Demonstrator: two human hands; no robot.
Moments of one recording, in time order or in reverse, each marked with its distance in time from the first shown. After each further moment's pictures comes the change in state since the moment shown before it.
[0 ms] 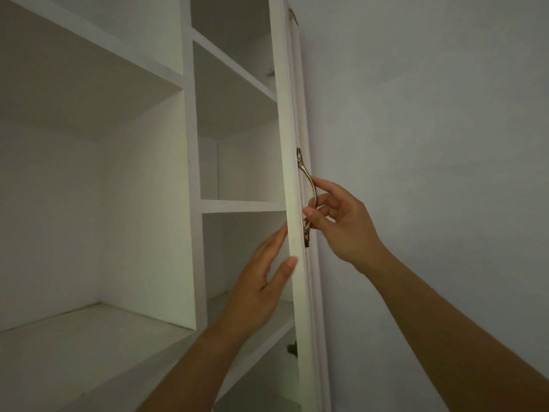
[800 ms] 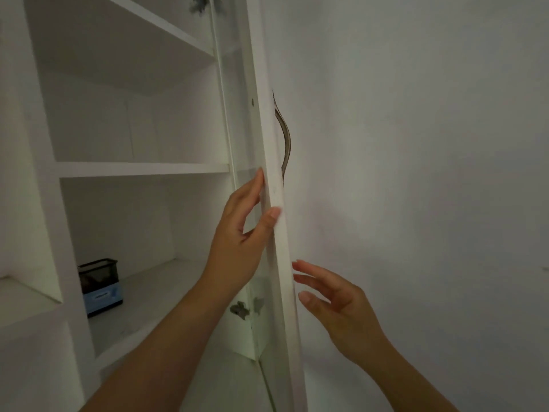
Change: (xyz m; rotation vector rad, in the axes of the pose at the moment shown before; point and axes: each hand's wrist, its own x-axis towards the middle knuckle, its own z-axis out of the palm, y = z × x) left_hand 0.042 0.053 0.151 -0.041 0.169 0.033; right_hand -0.162 0.112 -0.136 0.307 -0.081 0.333
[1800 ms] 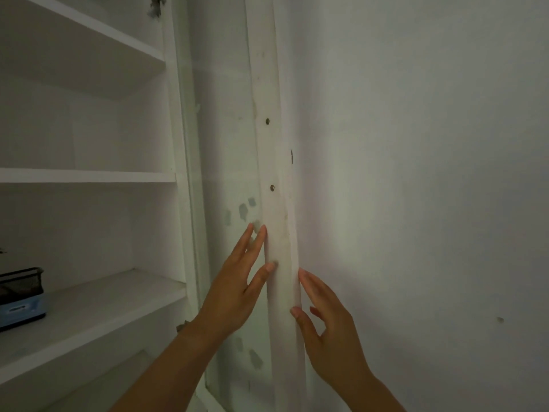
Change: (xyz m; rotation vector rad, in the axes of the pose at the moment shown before) left_hand 0.015 -0.054 0.157 0.458 -0.176 -0.095; right_hand 0.027 0.066 -0.143 -0.548 0.111 -0.151
